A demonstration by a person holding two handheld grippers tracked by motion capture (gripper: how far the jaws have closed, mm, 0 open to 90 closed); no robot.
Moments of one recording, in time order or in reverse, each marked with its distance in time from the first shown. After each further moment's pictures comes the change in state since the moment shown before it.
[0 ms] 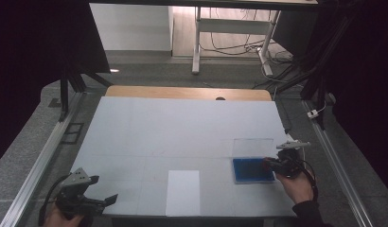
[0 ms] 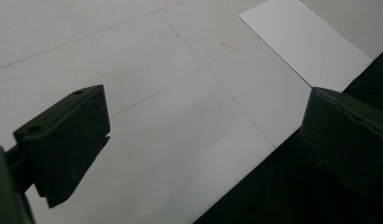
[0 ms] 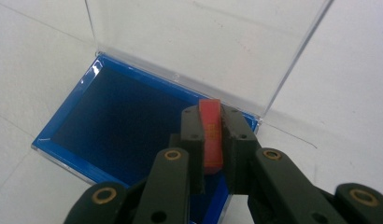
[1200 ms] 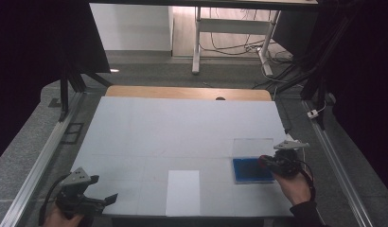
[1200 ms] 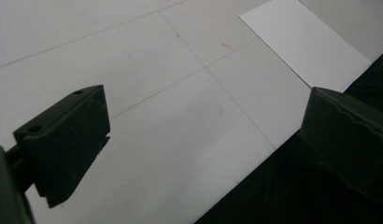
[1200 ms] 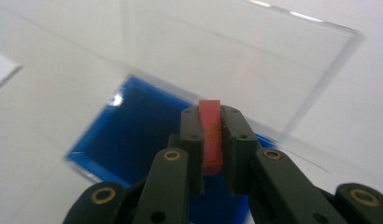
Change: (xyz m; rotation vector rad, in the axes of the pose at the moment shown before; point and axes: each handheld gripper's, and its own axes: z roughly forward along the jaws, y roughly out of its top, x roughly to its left) left arm 0.001 0.000 0.000 0.000 -0.002 -0.008; right arm 0.022 0.008 -0.008 -0.069 0.031 -0.068
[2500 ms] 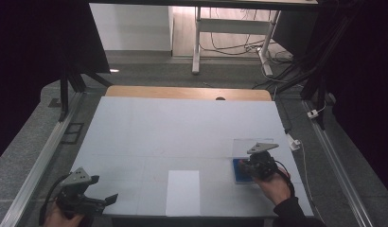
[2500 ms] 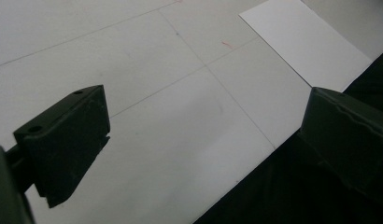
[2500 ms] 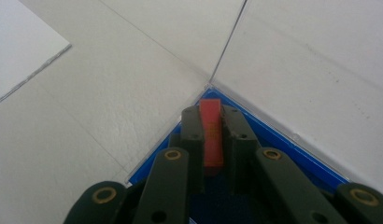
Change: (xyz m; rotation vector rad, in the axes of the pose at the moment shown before) left arm 0.000 0.000 0.001 0.007 -0.001 0.000; right arm 0.046 0.012 0.036 0.068 0.061 -0.159
